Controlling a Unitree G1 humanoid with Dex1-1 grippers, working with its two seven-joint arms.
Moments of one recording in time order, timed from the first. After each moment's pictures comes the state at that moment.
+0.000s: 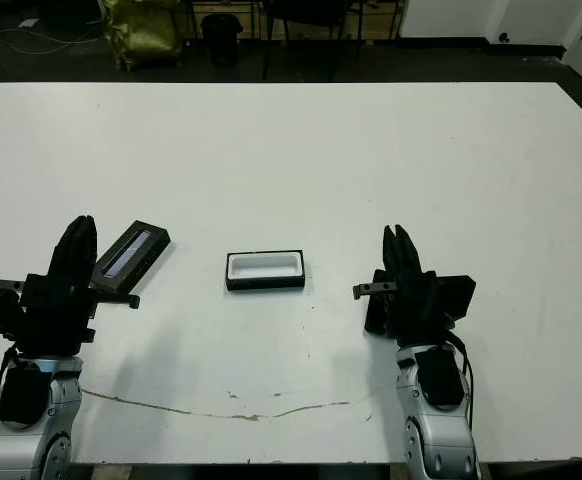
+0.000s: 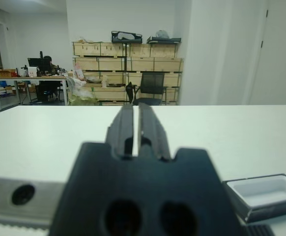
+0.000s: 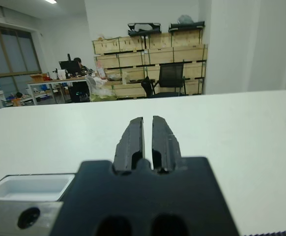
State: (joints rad) left arm 0.17 0.13 0.08 -0.28 -0.11 -0.22 -0.10; right arm 0.11 -0.06 0.01 -0.21 0.12 -0.12 0.10
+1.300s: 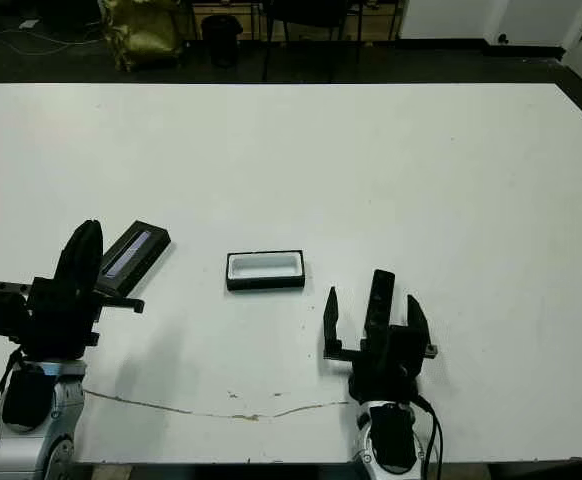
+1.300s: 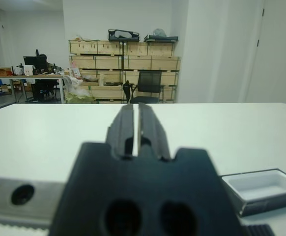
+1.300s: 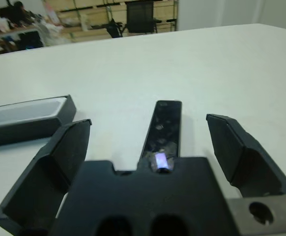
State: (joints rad) left arm 0.18 0.13 0.07 -0.26 -0.12 -0.24 -0.11; right arm 0.32 0.05 0.20 -0.27 -0.06 0.02 -0.17
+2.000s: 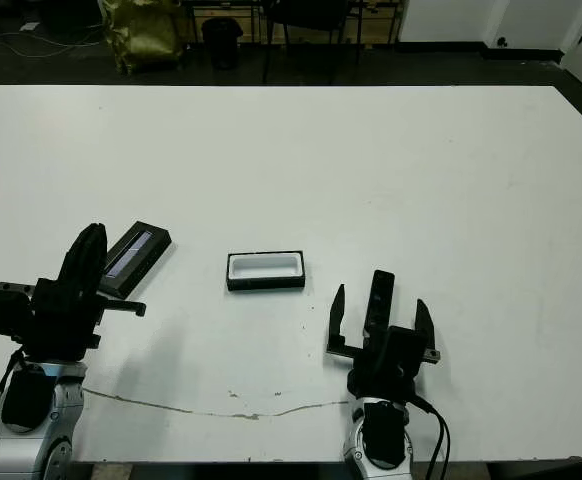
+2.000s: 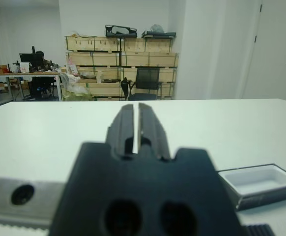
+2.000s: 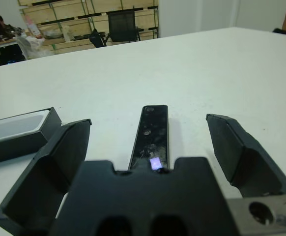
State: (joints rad) left arm 0.19 0.14 0.07 -0.28 -0.12 -0.20 -0.12; right arm 0.29 0.05 0.21 -0.21 0.00 -0.02 -0.30
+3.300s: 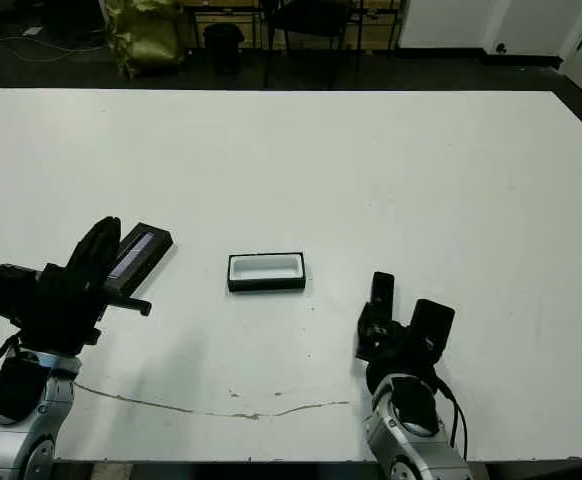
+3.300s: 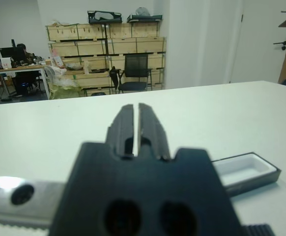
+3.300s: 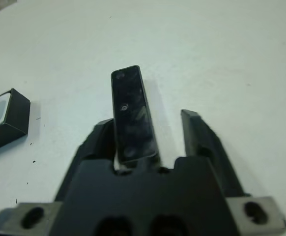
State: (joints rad) left arm 0.18 0.19 0.04 -0.48 -0.12 0.09 -0.14; right arm 0.25 0.07 0.06 -0.55 0.28 0.72 -0.36
